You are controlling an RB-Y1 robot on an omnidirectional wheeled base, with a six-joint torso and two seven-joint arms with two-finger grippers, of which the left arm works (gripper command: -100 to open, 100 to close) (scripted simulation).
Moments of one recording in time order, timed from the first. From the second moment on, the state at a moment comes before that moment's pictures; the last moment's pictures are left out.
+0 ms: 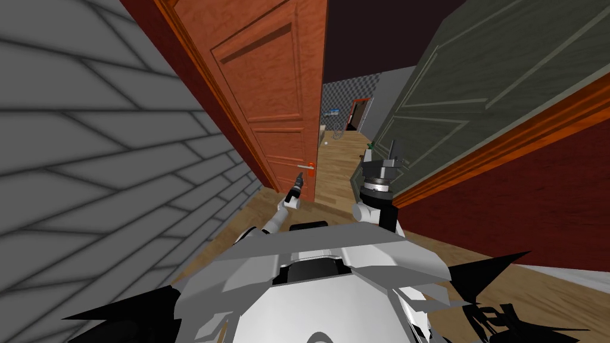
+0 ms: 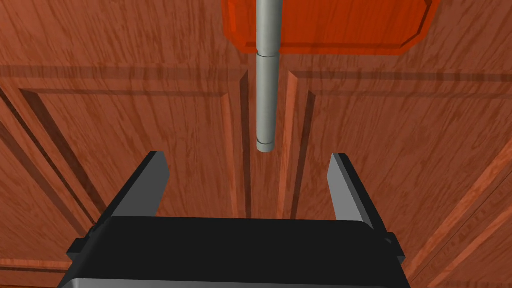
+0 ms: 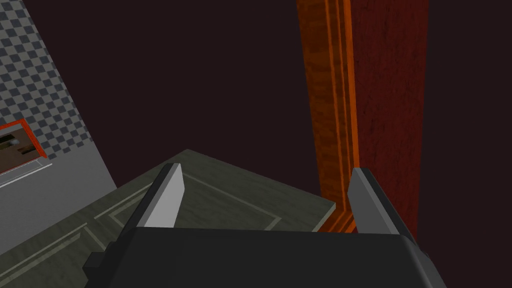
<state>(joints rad) -0.35 0.03 -0.42 -0.92 0.34 -0.39 -0.14</state>
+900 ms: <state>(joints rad) -0.36 0.04 -0.41 -0.88 0.34 -0.40 -0.15</state>
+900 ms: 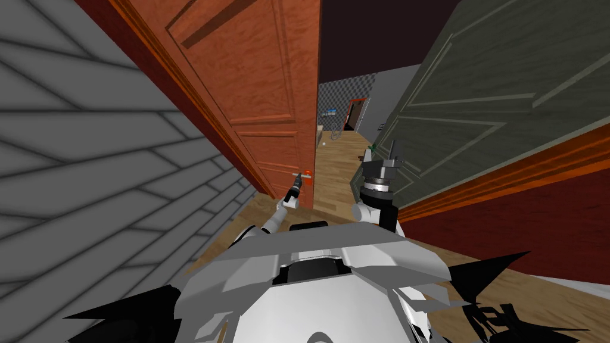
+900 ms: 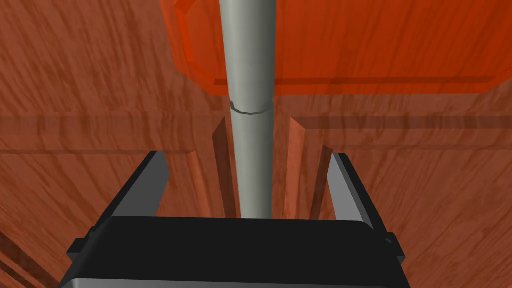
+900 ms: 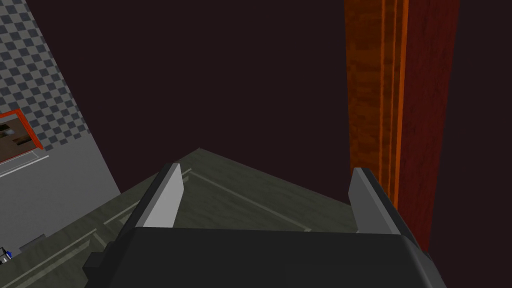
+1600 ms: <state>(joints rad) -0.37 0.03 -0.41 -0.89 0.34 -0.40 -0.15</state>
